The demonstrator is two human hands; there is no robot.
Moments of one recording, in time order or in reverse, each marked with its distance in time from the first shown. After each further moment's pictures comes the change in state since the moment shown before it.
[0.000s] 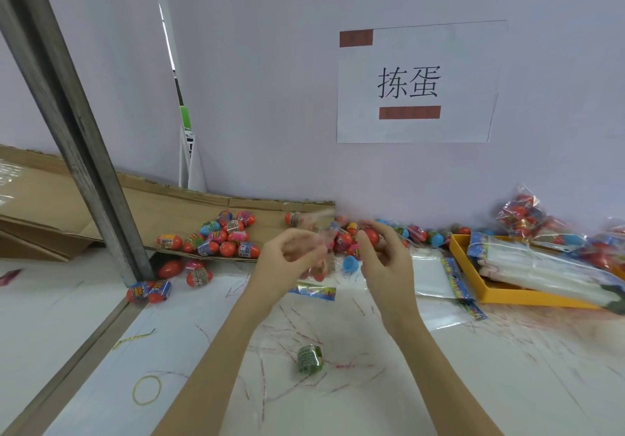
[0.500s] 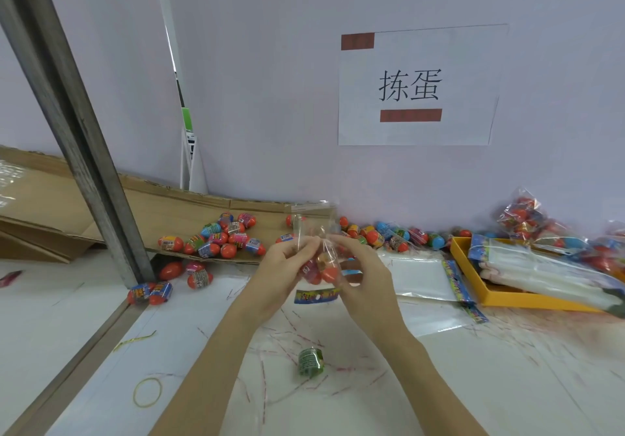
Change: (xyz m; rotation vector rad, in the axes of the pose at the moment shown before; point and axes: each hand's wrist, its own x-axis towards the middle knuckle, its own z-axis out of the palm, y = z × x) left_hand -0.004 0.012 0.004 -0.267 -0.138 -0.120; right_hand -0.012 0.014 0.011 -0.329 -0.253 -0.143
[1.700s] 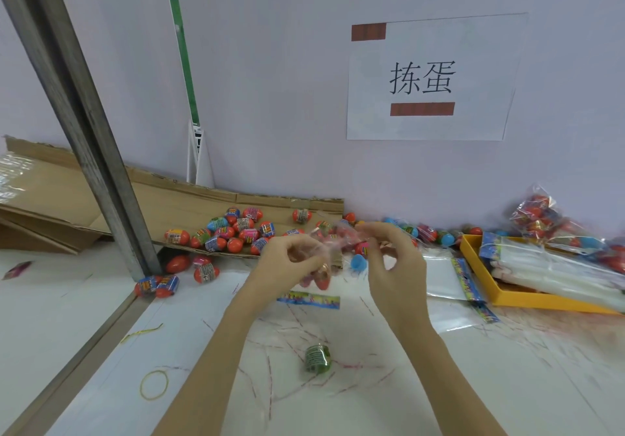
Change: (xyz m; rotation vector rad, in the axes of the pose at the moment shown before) left_hand 0.000 0.000 -0.020 0.509 0.079 0.063; right_hand 0.004 -0.016 -0.017 -0.040 0.271 -0.104
